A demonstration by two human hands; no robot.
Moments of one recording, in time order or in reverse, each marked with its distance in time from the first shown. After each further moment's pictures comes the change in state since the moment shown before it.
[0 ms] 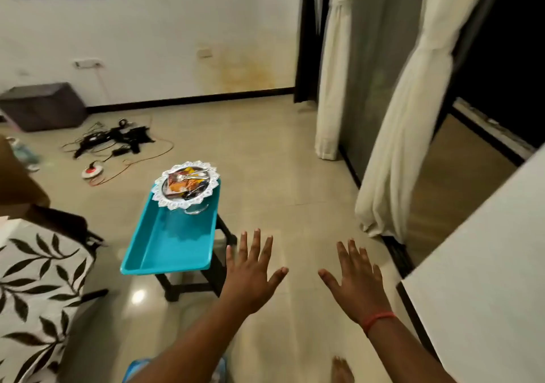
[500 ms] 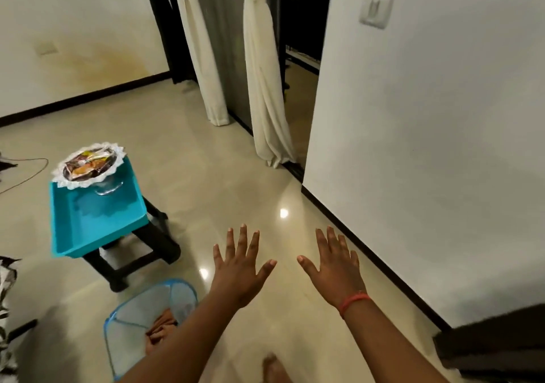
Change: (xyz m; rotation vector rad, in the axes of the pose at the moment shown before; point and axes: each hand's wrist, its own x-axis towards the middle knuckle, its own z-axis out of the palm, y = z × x) left_hand -0.339 0.037 0.095 0.062 -0.117 0.457; right_hand -0.438 -0.003 0.083 0.108 0.119 0.433
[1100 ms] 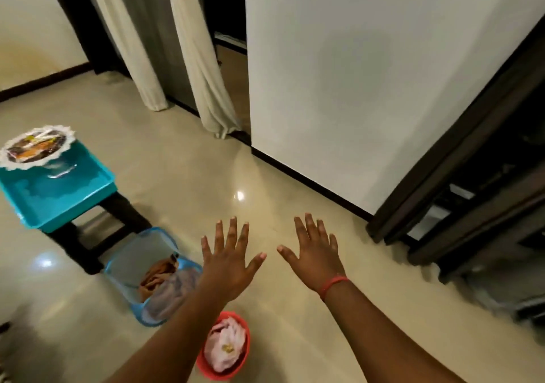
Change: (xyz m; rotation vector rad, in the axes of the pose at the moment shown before) left_hand -0.284 -0.030 0.058 0.064 0.023 0.261; right_hand -0.328 -0.056 0.066 -0.005 0.050 0.176
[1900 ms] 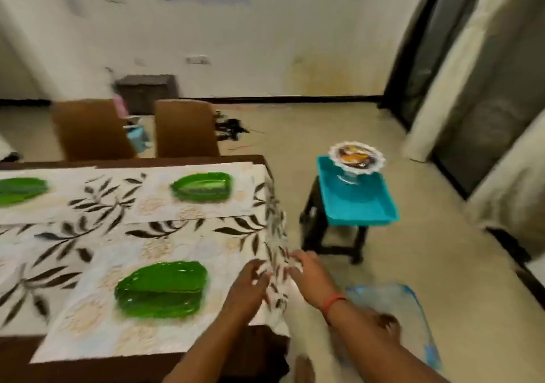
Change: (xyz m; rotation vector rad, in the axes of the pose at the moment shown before) left_hand -0.337 -0.549 -0.083 -1.158 0.619 -1.044; right_hand -0.061 -0.713 0.212 0.266 -0.501 -0.775
